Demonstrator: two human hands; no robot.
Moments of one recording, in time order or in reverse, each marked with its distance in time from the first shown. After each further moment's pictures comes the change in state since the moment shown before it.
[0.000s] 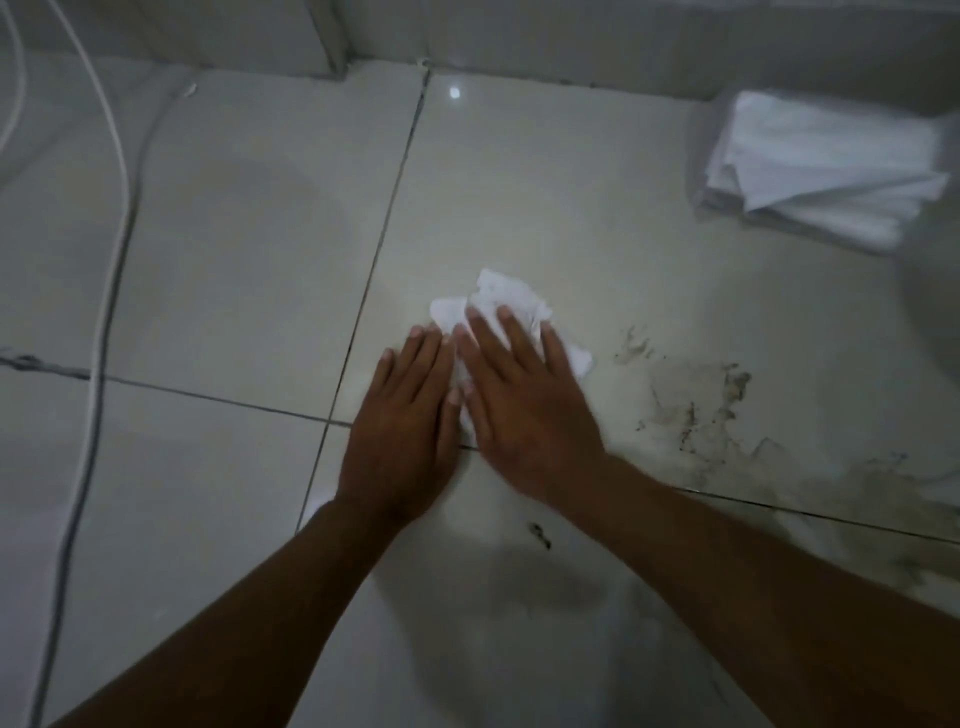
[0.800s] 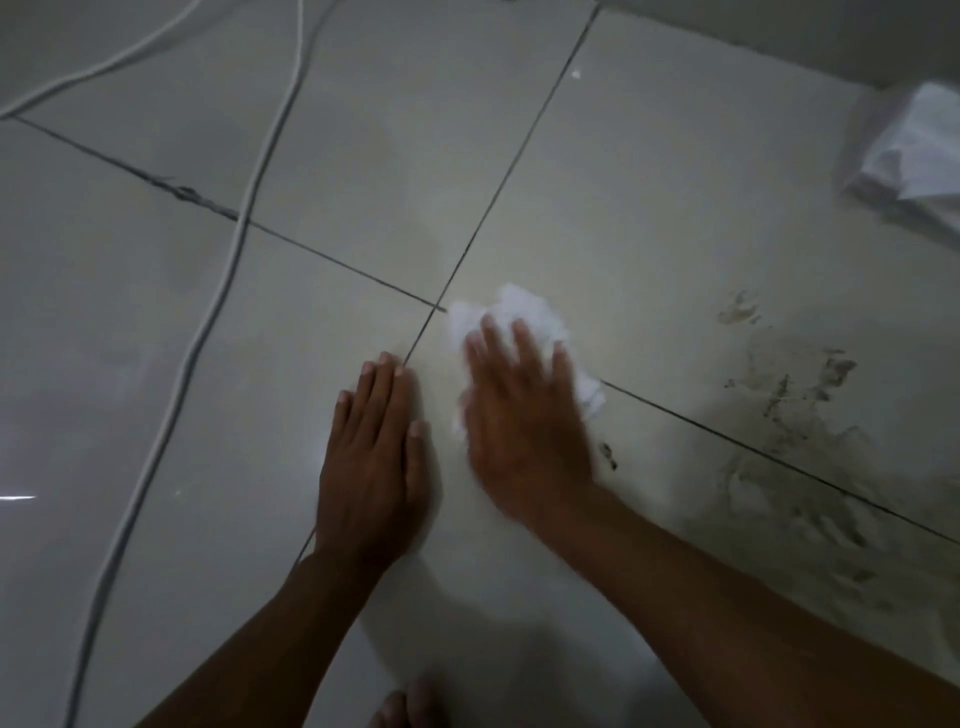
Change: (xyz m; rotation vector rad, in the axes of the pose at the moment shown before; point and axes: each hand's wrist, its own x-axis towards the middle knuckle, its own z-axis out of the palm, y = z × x) left_hand -0.158 -0.005 -0.009 0.017 0.155 -0.432; right_hand -0.064 -0.094 0.019 0.074 -0.031 -0.109
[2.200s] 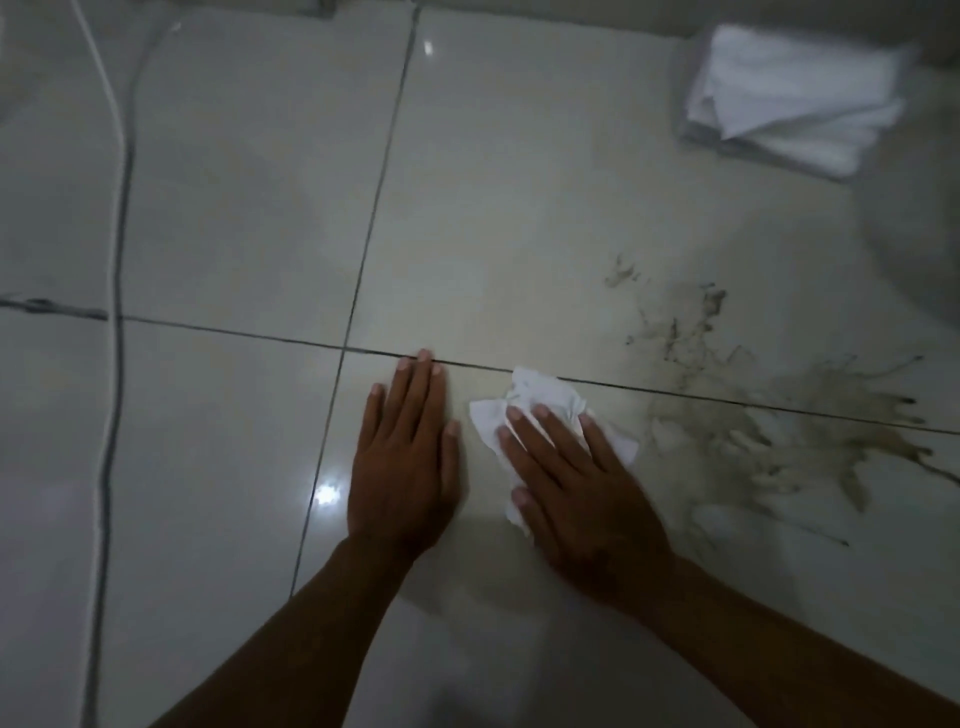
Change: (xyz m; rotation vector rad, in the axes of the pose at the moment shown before) left_hand 0.042 0.047 0.018 0.018 -0.180 0.350; right_hand -0.106 0.059 -0.006 -0.040 0.028 -0.005
